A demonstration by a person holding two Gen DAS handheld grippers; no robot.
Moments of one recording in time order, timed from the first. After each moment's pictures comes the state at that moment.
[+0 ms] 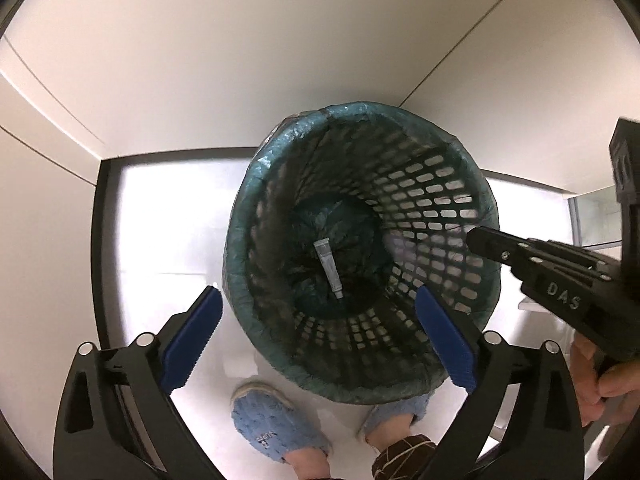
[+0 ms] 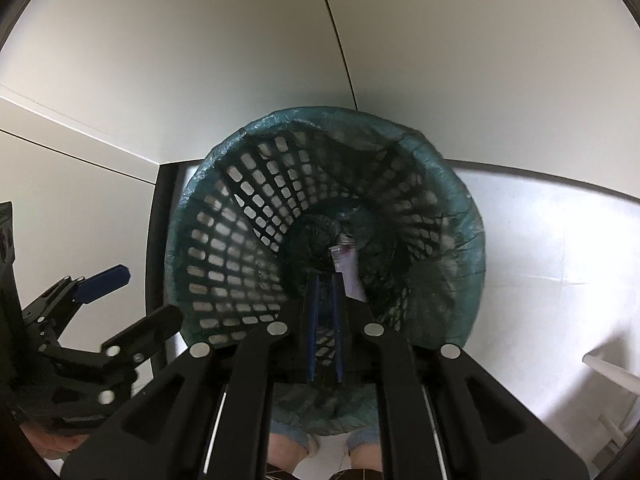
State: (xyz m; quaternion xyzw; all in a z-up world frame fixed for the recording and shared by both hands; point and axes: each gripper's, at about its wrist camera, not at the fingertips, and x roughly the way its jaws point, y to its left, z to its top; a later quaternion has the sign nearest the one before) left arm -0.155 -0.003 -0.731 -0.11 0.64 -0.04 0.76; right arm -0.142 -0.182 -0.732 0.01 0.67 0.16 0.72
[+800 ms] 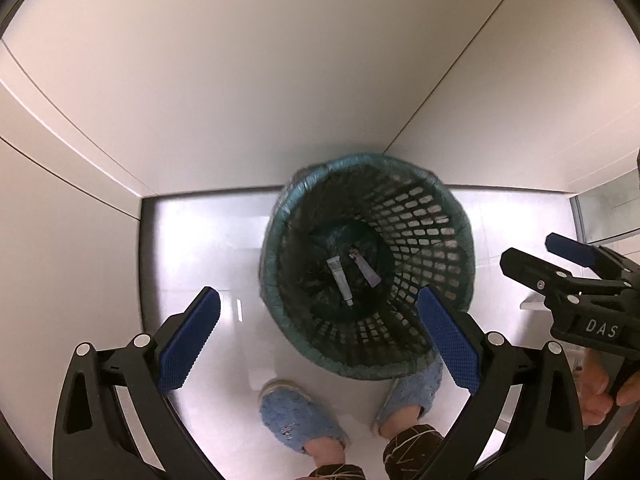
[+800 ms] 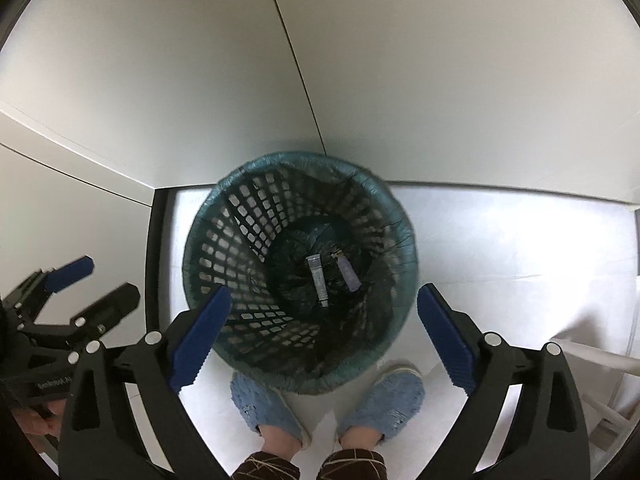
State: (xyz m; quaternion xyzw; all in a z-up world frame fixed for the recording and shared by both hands) left arm -0.158 0.000 -0.630 -0.06 0.61 -0.03 0.79; right arm -0.151 -0.200 -0.622 -0.01 0.64 0.10 0.76
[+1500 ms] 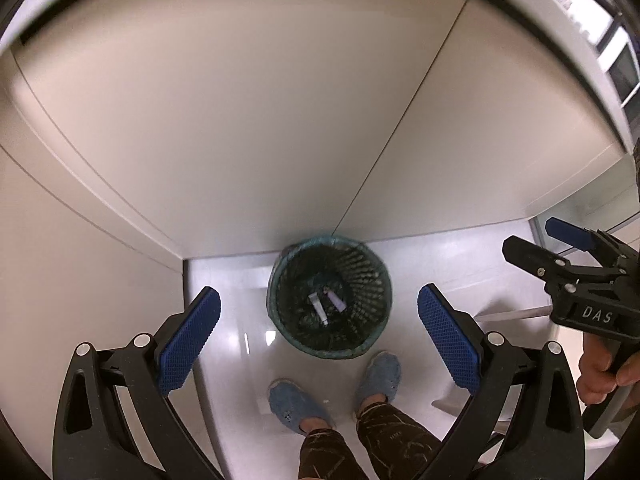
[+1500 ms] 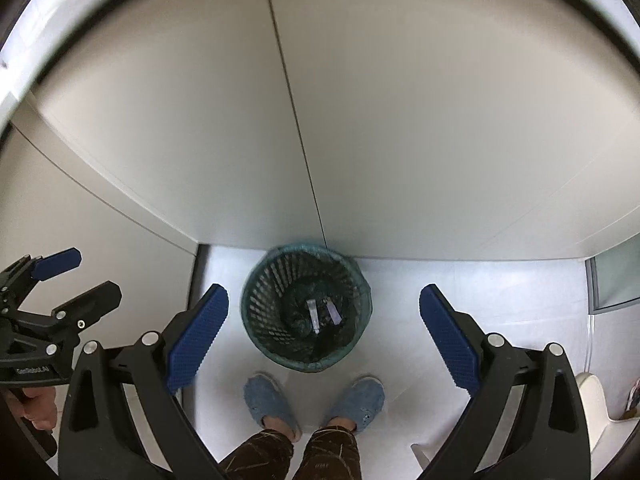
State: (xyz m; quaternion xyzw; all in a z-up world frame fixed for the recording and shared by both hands) left arm -0.182 -0.001 -0.354 -0.05 0.55 -0.06 0.83; right arm -0.161 -0.213 -0.333 -0.03 0.56 0.10 0.82
